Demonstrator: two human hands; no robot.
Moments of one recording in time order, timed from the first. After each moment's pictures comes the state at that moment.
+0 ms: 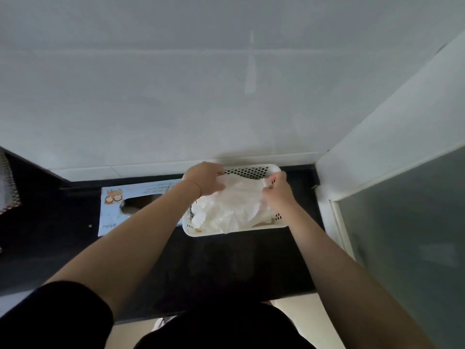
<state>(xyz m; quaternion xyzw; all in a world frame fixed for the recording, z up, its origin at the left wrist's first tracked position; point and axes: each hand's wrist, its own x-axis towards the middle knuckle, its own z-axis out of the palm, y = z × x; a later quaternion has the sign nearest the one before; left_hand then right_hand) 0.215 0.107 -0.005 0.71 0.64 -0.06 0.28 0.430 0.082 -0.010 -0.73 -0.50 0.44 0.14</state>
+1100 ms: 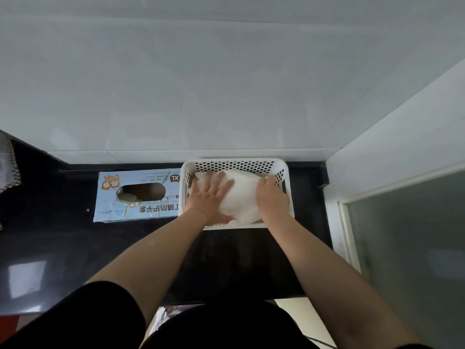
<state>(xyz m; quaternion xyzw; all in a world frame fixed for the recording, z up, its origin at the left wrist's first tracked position) 0.237 0.044 -0.092 0.74 0.62 -0.19 0.18 0.419 0.076 -0.065 -0.63 -0.75 0.10 -0.16</state>
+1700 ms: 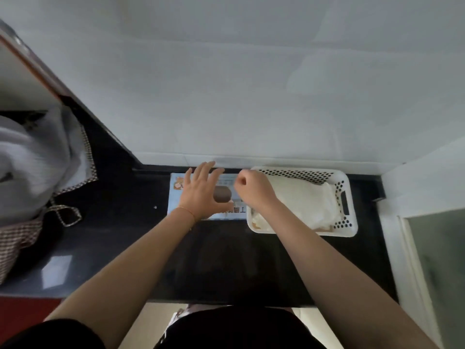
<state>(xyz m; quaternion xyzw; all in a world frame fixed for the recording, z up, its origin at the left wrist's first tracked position) 0.067 0.009 -0.033 0.70 0.70 0.04 0.16 0.227 0.063 -0.002 -0.59 -0.73 0.34 0.06</state>
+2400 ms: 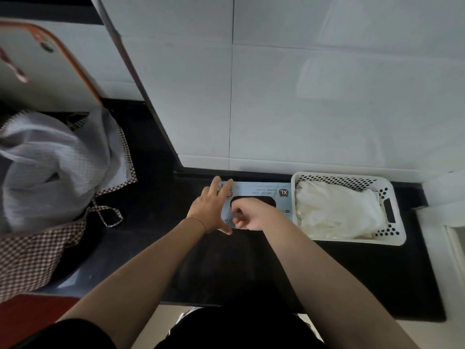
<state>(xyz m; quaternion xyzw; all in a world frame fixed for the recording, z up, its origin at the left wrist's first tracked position) -0.023 -0.030 -0.047 0.70 0.69 -0.05 0.21 0.113 0.019 -0.021 -0.61 -0.24 0.76 -0.01</state>
